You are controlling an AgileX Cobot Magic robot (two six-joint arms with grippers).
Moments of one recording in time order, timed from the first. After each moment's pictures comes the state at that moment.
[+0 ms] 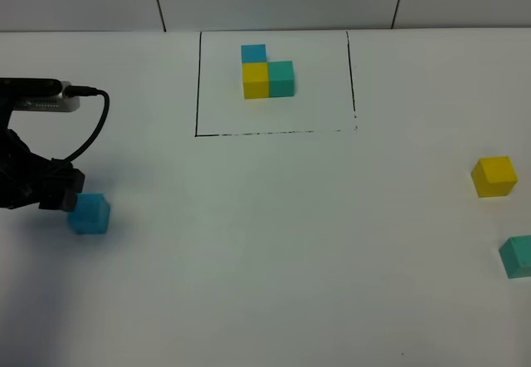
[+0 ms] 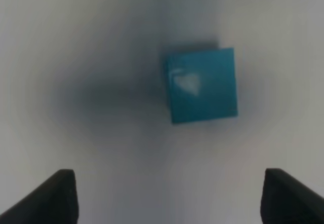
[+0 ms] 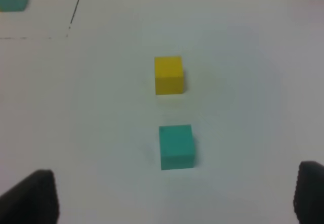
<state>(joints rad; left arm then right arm) -0.09 1.50 -0.88 -0.05 0.69 0.00 0.01 0.01 -0.50 -0.03 1.07 -0.03</state>
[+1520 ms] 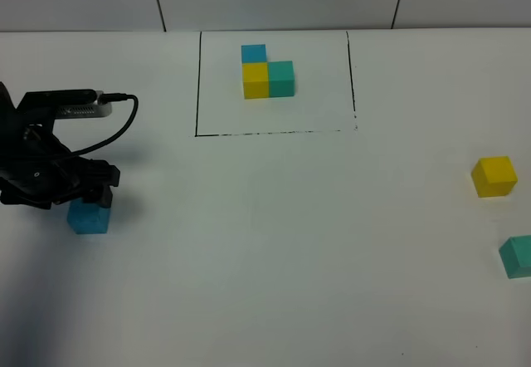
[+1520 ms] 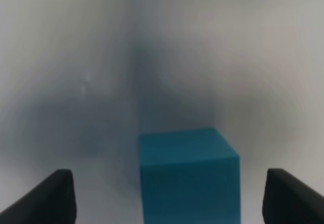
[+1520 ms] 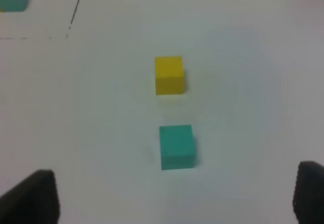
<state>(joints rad) -0.10 1.76 -0.93 -0.13 0.53 0.00 0.01 0.01 -0.50 -0.03 1.07 -0.03</state>
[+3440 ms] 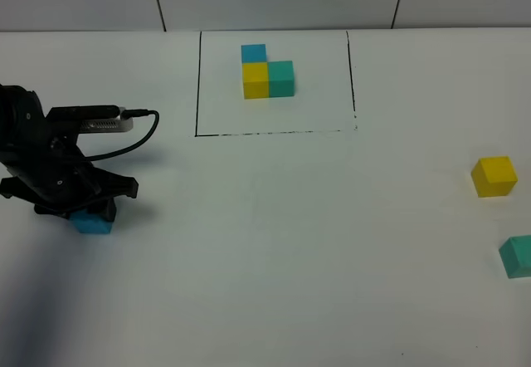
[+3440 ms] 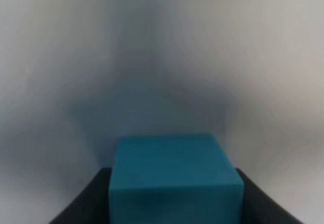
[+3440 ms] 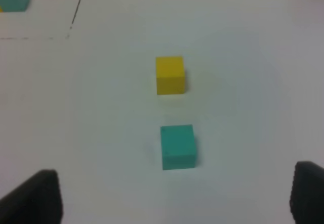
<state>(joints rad) -0.14 1.85 -0.97 -0.13 0.56 0.00 0.01 0.01 -0.50 -0.03 1.07 -0.03</state>
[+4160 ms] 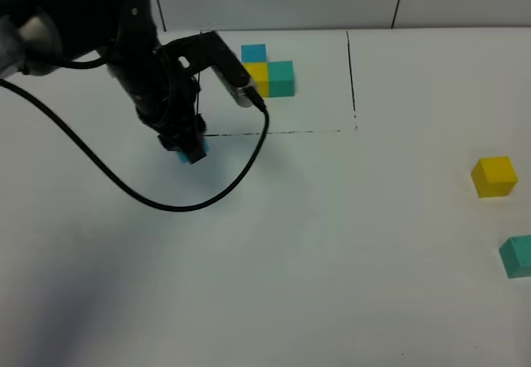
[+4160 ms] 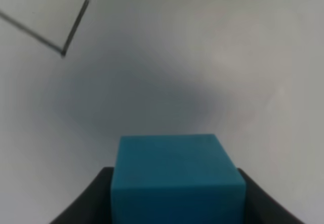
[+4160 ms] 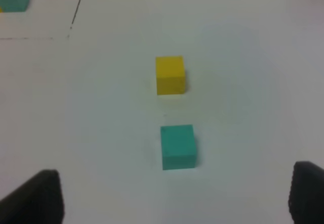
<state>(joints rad) -0.43 2.03 -1.58 -0.13 0.93 0.70 0.01 0.01 -0.50 -0.03 1.07 -0.03</state>
